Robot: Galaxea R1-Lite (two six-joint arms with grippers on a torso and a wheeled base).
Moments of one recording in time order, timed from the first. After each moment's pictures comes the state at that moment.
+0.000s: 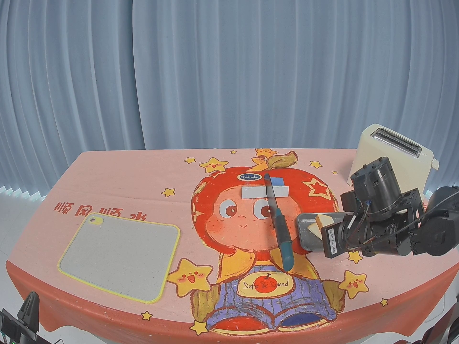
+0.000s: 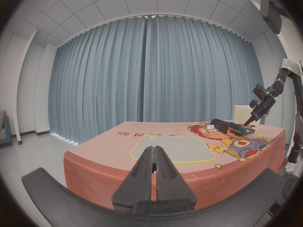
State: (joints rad) left arm -0.01 0.02 -0.02 0.00 0.02 -0.01; right arm 0.67 1.69 -0.85 -0.03 -0.32 0.25
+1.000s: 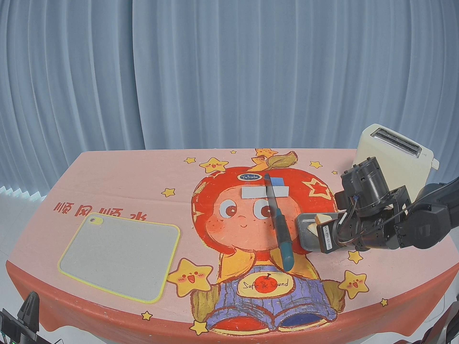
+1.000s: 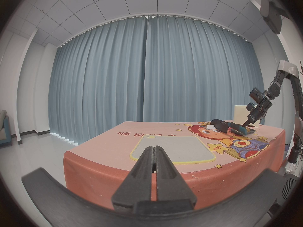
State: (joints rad) left arm -0.01 0.02 -0.02 0.00 0.03 -0.02; right arm 0.63 1.77 -0.89 -0.03 -0.32 0.22
